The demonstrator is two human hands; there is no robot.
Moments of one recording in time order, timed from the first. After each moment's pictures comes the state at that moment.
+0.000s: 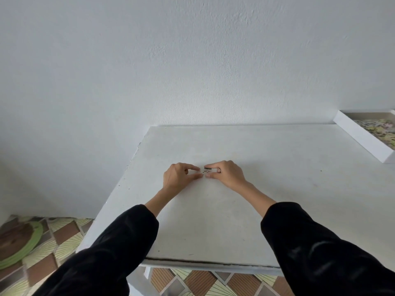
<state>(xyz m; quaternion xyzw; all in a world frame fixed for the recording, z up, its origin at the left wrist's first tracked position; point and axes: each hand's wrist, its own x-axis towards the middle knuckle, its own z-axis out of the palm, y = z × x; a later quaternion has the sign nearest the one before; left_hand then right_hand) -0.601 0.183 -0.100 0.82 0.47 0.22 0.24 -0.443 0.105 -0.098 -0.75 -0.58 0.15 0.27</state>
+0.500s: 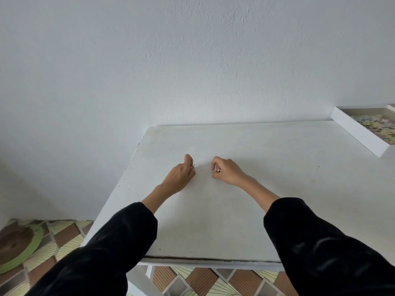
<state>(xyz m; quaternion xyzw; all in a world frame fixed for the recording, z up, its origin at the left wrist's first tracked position) -0.603 0.185 -0.100 0.90 0.34 0.17 0.20 -0.437 0.106 -0.096 -0.74 -0.59 0.20 0.25</state>
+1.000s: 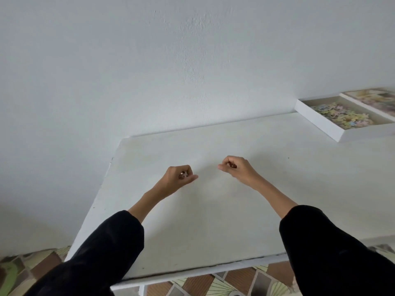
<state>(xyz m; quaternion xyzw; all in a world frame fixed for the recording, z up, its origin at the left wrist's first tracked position) -0.571 0.175 -0.086 0.89 0.24 0.17 0.35 -0.375 0.041 -0.092 -0.70 -0.48 0.25 0.46</state>
